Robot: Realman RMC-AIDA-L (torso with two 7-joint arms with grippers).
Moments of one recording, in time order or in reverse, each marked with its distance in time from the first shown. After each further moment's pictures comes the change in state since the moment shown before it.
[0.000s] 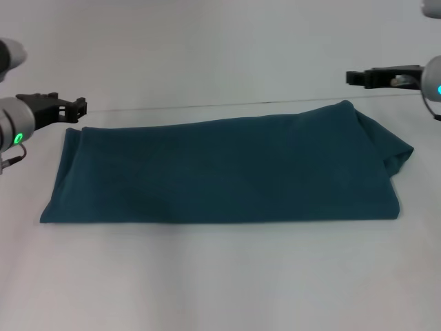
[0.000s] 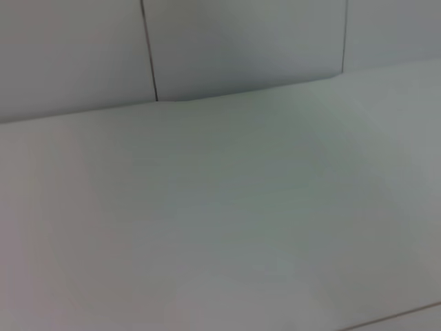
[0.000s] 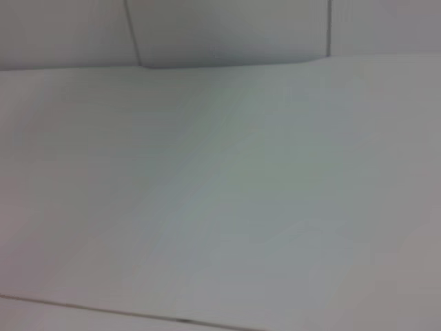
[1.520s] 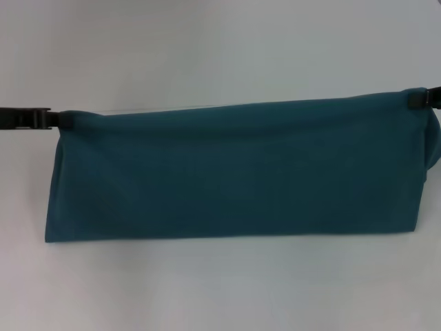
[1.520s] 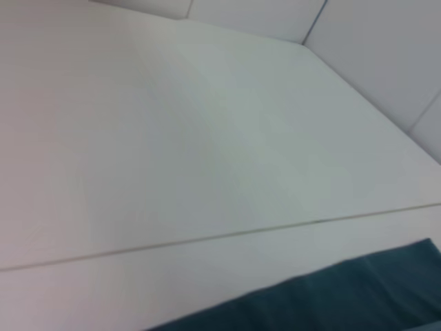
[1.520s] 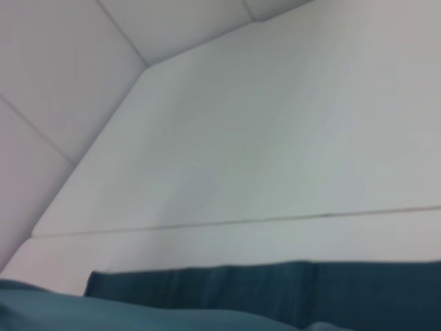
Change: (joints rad) left arm 0.025 0.217 -0.186 -0.096 0.003 0.847 -0.214; right arm -0.190 -0.097 0.208 -0.386 -0.005 -0.896 0.289
